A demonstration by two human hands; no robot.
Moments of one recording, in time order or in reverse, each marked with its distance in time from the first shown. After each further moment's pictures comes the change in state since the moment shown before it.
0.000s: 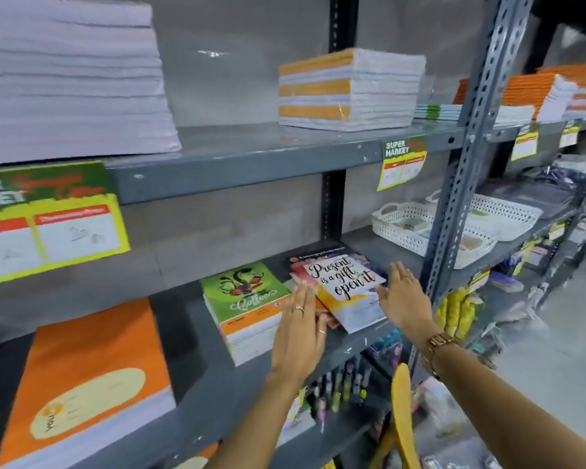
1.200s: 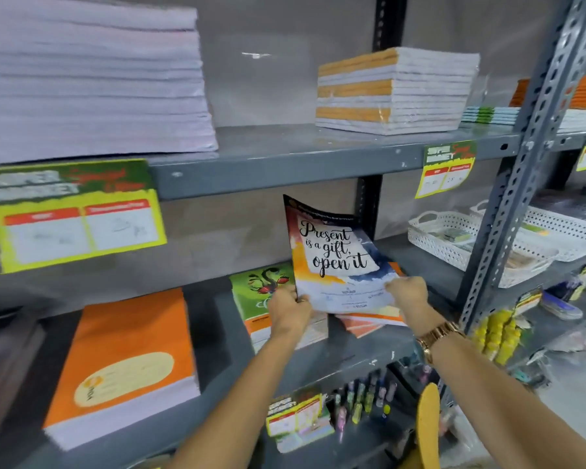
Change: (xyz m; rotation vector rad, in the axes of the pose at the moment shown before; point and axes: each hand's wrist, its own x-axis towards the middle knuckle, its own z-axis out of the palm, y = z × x) left_hand 0.042 -0.012 -0.043 -0.690 0.090 -0.733; right_hand 0.049 -0.040 0.010 0.965 -0.028 0.478
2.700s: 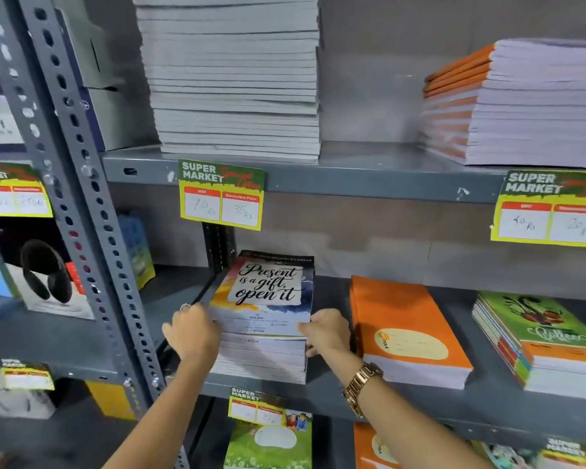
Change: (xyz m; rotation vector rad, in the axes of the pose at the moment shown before) left_hand -0.129 -0.175 -0.516 0.818 0.859 -0.406; right_hand -0.461 -0.040 0.332 -0.291 -0.817 -0.360
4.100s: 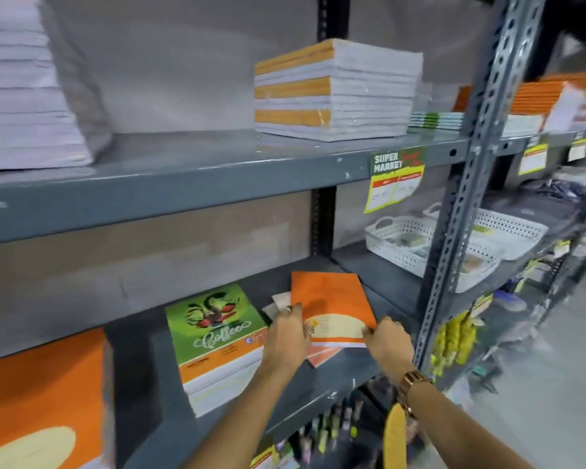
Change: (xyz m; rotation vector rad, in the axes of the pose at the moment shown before) left_hand -0.373 0.483 0.194 -0.265 -0.667 1.066; right_hand 0.026 0.342 -0.505 -0.416 0.684 0.523
